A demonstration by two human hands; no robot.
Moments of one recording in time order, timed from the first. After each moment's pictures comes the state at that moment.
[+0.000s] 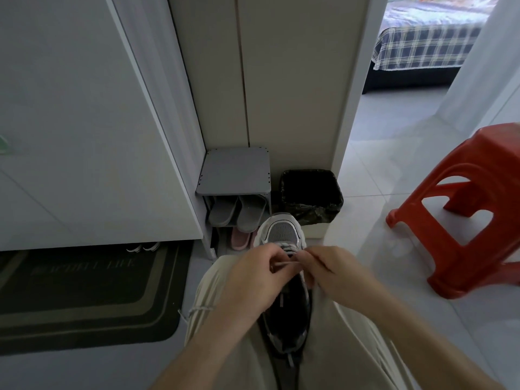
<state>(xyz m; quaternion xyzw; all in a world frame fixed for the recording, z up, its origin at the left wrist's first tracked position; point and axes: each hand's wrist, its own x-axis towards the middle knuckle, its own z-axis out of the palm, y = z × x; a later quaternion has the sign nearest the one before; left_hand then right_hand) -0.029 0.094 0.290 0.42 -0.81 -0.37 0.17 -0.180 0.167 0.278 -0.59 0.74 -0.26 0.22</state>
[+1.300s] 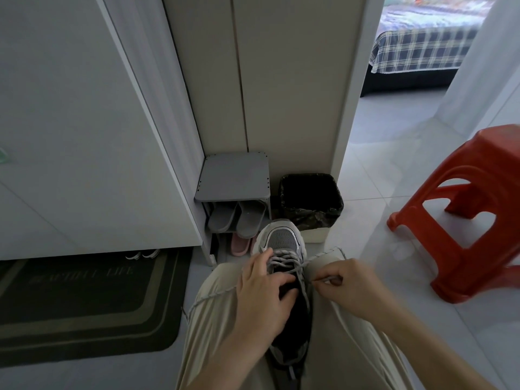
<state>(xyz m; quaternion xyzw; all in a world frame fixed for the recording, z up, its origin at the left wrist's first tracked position) -0.037 0.100 0.235 0.41 -0.86 -0.25 0.15 -0.199 0.179 0.258 -0.52 0.77 -0.27 0.24</state>
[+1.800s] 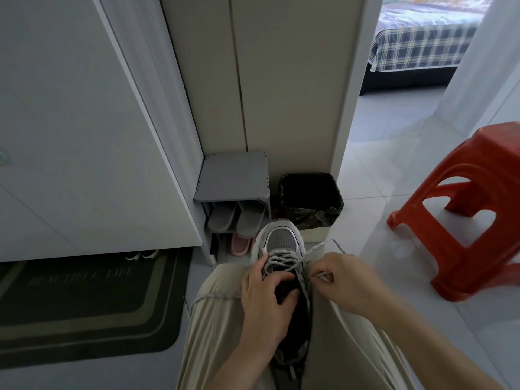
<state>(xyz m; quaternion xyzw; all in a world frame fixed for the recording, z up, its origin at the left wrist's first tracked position) -0.039 0.109 0.219 0.44 -0.79 -0.35 0.23 -0.197 0.168 0.266 -0.57 0.78 -0.17 0.18</state>
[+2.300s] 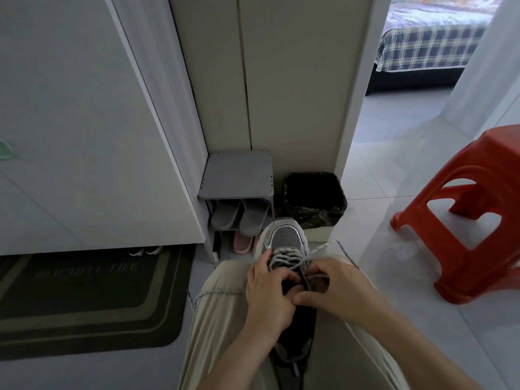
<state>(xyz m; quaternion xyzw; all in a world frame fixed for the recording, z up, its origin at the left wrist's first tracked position) -0.046 0.102 0.232 0.46 -0.80 -0.36 0.15 -0.184 0.171 0.254 -0.54 0.79 -0.20 0.22</state>
